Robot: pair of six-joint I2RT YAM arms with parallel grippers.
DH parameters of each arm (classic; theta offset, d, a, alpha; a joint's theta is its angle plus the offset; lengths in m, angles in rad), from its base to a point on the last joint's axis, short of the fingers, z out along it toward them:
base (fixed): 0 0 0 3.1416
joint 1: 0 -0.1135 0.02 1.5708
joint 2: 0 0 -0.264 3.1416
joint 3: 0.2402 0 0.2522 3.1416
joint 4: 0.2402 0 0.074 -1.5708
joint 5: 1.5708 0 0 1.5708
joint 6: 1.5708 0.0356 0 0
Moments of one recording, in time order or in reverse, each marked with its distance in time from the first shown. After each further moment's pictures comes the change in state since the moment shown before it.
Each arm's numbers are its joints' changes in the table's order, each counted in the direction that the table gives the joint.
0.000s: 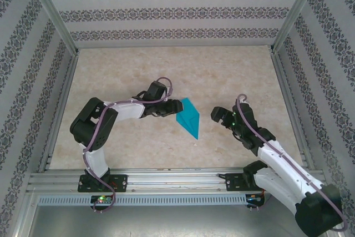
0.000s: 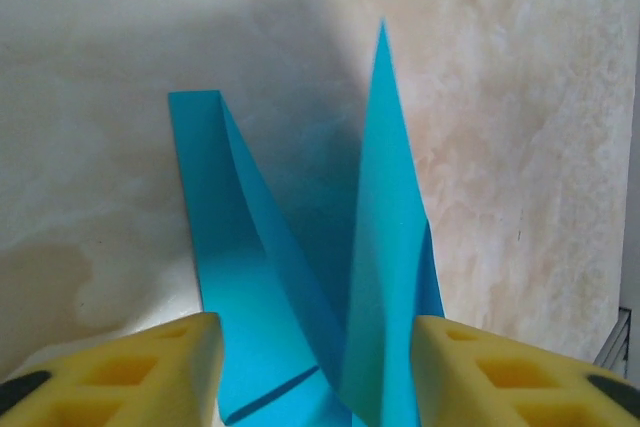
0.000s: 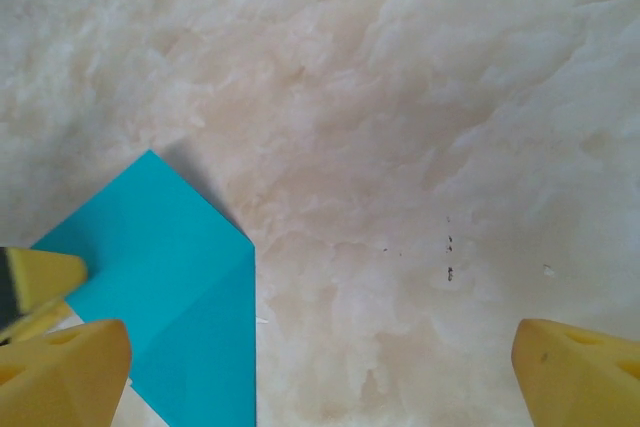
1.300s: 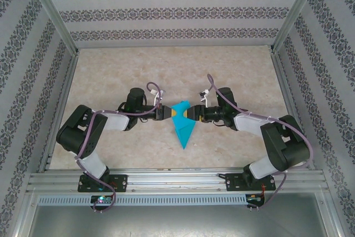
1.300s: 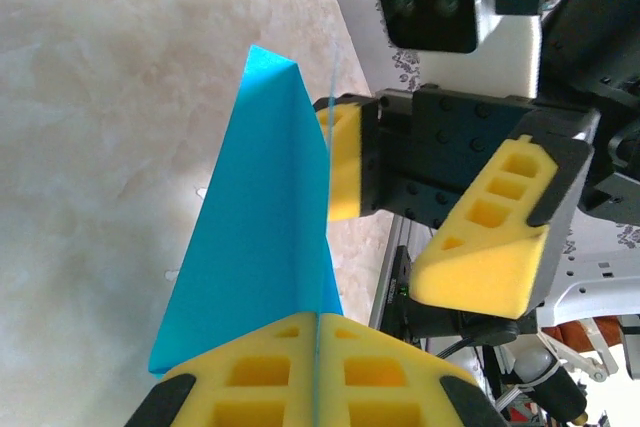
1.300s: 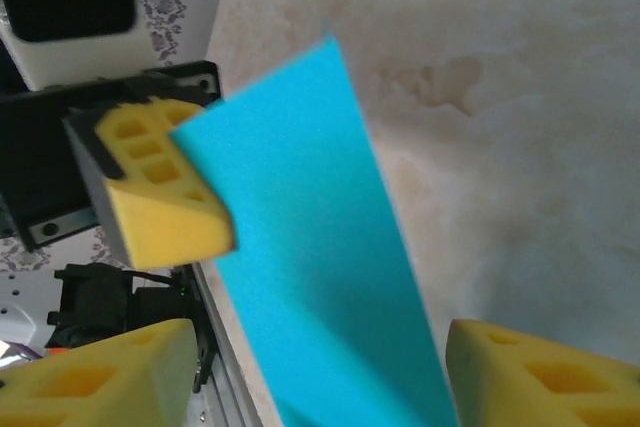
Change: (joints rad) left arm -0.137 -0.148 -0.353 -0.603 0.526 0.025; right arm 0.010 0.714 0.160 -0.567 -0.946 -0.155
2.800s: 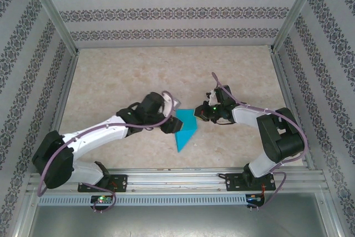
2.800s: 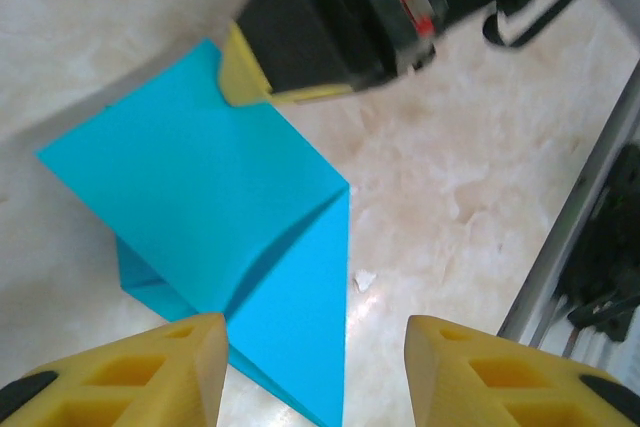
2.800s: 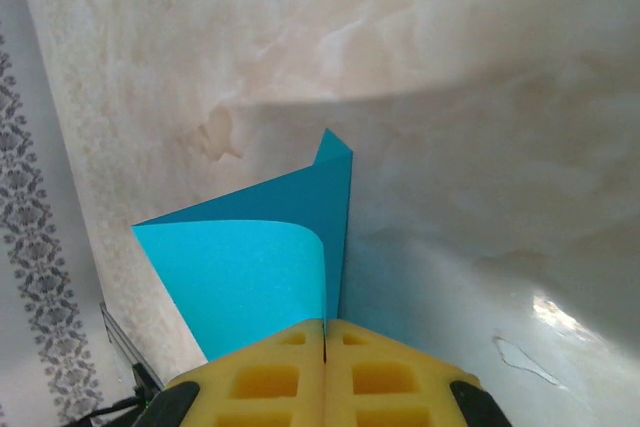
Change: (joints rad) left arm 0.396 -0.332 0.250 0.924 -0.701 0.481; right arm 0.038 0.089 0.107 0.284 0.245 0.209
